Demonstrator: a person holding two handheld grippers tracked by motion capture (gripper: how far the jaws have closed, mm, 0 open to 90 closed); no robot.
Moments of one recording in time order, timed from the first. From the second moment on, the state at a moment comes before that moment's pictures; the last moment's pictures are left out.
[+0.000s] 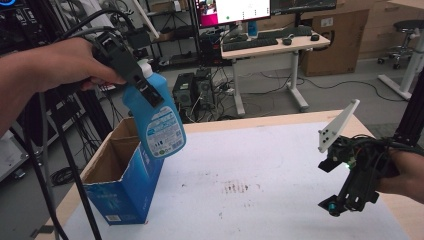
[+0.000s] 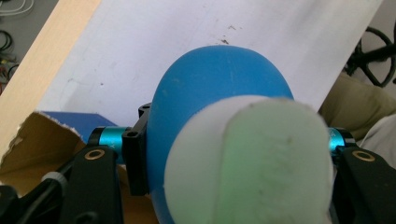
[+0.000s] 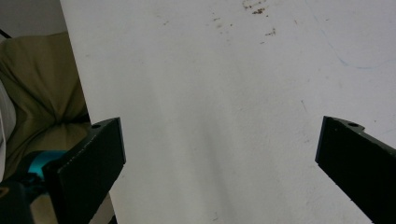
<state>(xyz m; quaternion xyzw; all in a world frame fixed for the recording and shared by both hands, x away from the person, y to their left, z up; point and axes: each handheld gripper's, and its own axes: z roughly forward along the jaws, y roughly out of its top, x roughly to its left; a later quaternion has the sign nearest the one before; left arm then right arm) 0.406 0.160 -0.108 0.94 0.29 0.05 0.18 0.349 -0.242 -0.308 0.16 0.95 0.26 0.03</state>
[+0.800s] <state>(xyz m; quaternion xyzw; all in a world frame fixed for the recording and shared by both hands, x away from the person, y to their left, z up) 0.392 0.255 -0.090 0.89 0.40 0.09 0.19 0.357 -0.236 -0.313 0.17 0.95 0.25 0.03</state>
